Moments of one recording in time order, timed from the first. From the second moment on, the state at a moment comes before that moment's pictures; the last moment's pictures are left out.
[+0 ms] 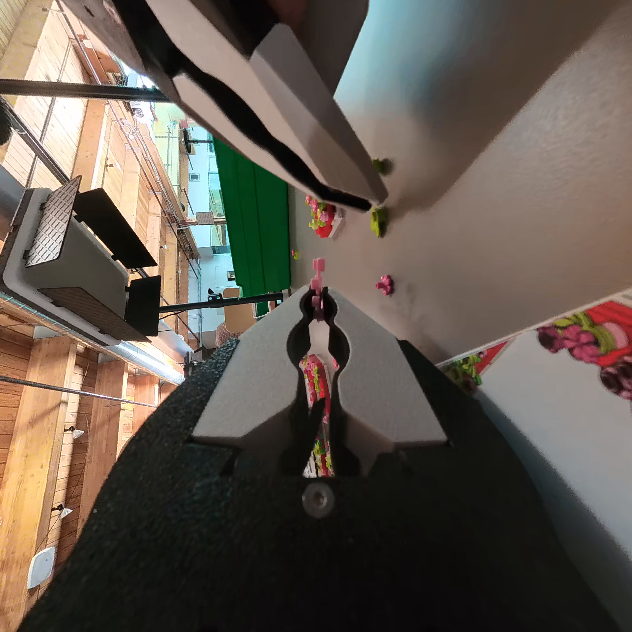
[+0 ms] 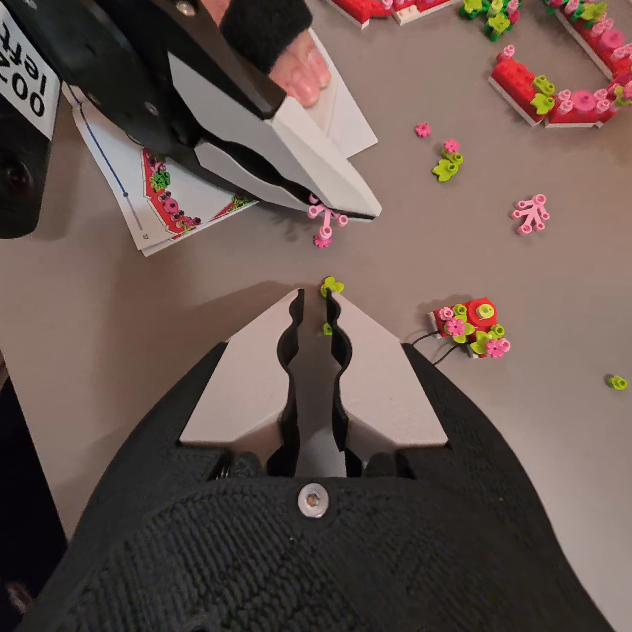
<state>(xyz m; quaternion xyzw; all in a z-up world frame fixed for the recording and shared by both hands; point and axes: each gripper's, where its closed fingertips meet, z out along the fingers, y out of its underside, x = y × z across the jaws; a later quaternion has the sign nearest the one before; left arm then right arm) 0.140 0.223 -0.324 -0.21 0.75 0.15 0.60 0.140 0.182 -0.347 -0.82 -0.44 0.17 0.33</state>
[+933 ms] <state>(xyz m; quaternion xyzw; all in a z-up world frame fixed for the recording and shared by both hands) 0.139 0.224 -0.330 -0.21 0.76 0.16 0.59 0.137 0.189 -0.340 -0.83 -0.37 0.18 0.38</state>
